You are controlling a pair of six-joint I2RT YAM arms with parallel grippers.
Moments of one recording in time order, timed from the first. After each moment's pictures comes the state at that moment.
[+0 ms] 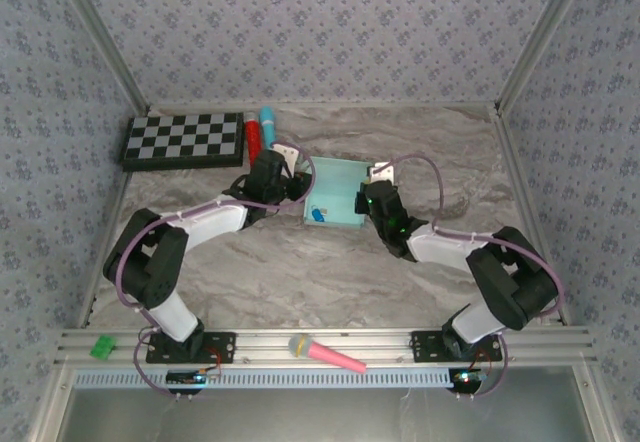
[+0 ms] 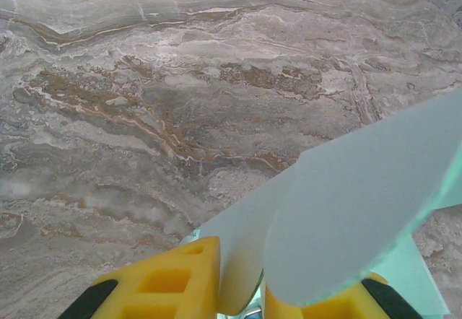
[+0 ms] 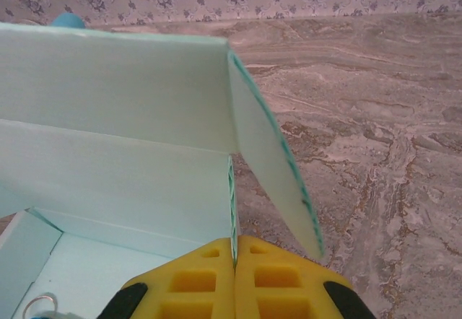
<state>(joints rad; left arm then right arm) -0.59 1.65 0.95 0.16 0.09 -0.34 0.64 1.51 0.65 0.42 0.42 0.32</state>
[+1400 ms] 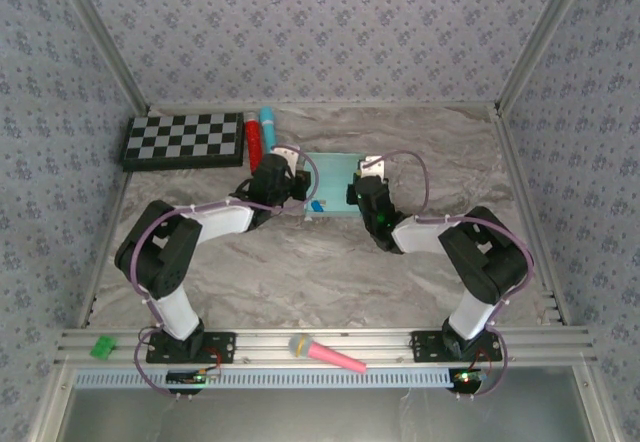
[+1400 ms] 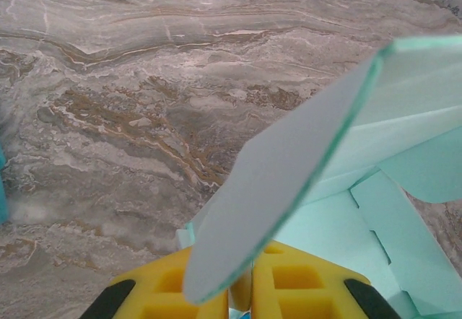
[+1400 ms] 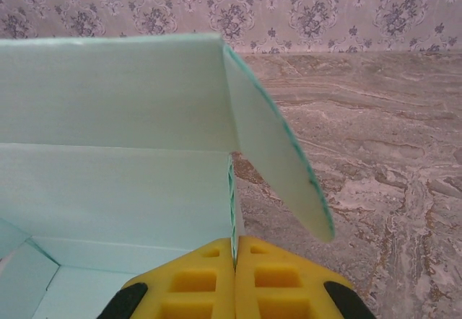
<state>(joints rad) -0.59 1.73 0.92 0.33 0.01 -0.34 0.65 1.69 0.72 0.62 0.51 0.26</state>
